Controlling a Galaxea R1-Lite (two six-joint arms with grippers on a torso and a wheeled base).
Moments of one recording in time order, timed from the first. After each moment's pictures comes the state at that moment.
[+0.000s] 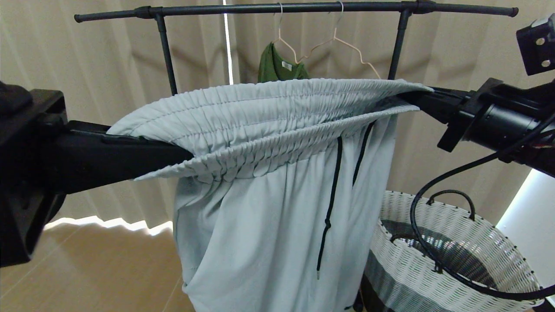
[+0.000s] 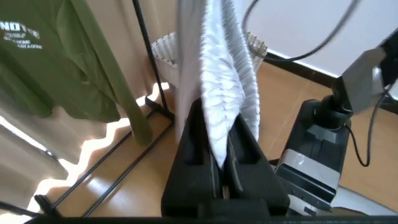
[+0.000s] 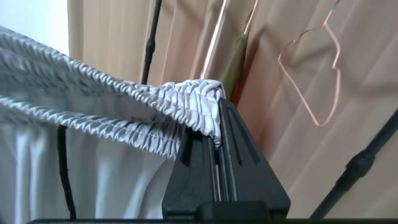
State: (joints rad) left arm -0.73 1.19 -1.22 0.30 -0.27 0.08; right arm 0.34 1.46 -0.87 -0.72 0.32 -0.10
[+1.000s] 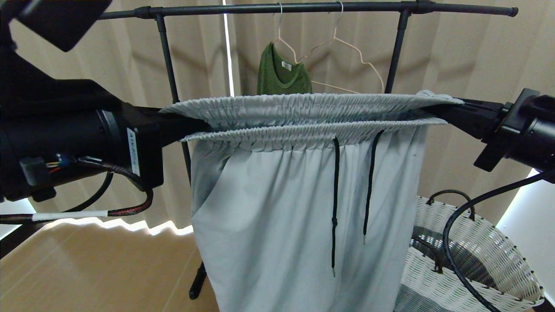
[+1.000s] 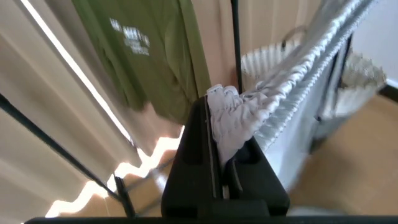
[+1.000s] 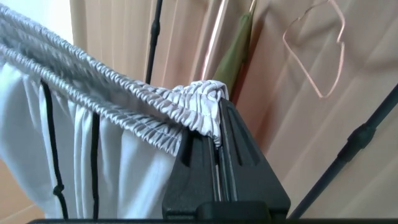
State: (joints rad) left arm -0.70 1.28 -1.09 -0.03 0.11 0.17; right arm 0.34 1.31 -0.81 -0.59 0.32 -0.09
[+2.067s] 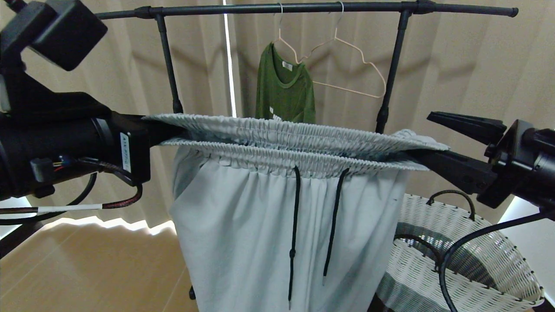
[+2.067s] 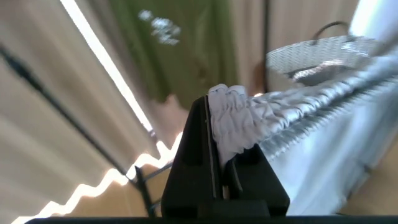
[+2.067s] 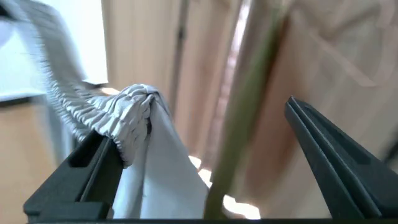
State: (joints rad) left arm -0.58 1.28 -1.05 -0.03 0.11 0.18; right arm 0.42 1.27 -0.63 -0.73 0.33 0.03
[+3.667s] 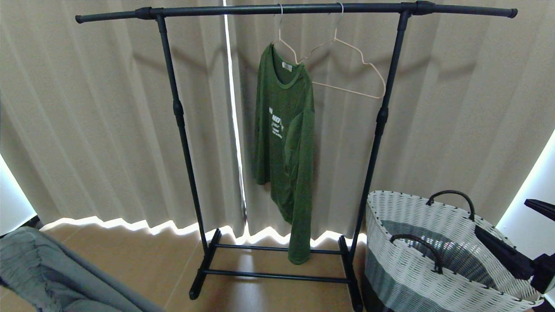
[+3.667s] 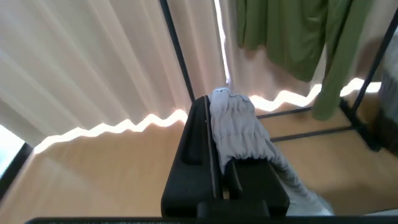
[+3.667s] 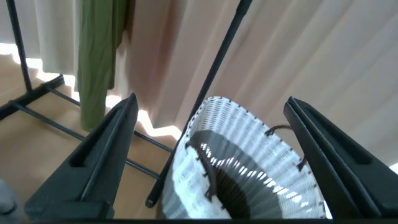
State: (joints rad) left arm -0.13 0.69 -0.43 -0.09 0.04 0.20; right arm -0.08 1.05 -0.13 -0.79 0.28 -0.29
